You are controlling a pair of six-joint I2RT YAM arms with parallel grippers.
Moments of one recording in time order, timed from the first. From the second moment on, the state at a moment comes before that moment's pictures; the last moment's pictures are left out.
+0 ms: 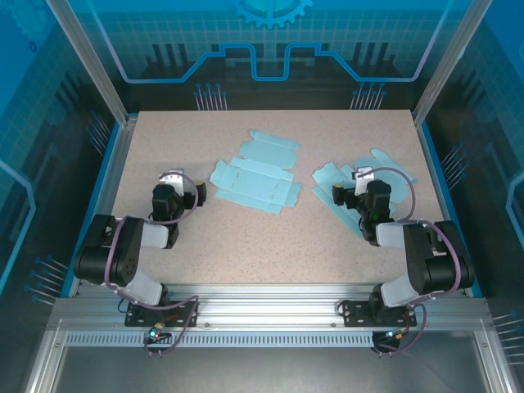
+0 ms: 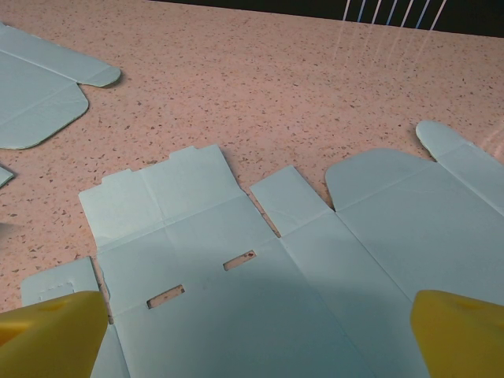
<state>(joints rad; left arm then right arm) -0.02 1.56 0.37 0.82 -0.04 -0.09 0.06 1.49 0.41 0.65 0.00 -0.07</state>
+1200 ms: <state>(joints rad) -0.02 1.35 0.76 0.25 0.12 -0.37 0.18 1.21 0.77 -0.27 0.13 0.31</state>
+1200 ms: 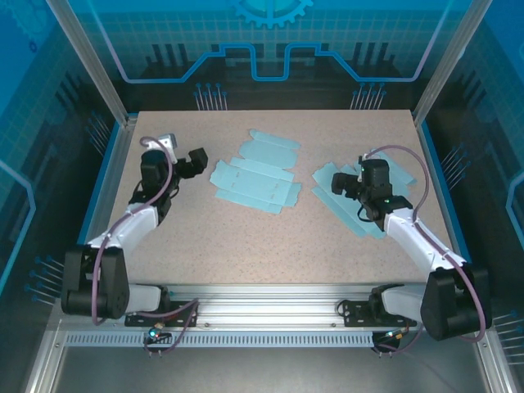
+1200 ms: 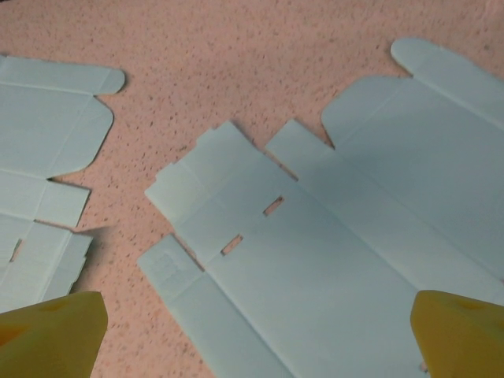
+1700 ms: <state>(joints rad) -0.02 1.69 1.02 -0.01 0.25 -0.32 0.23 1.24 0.81 -0.43 0.19 0.40</state>
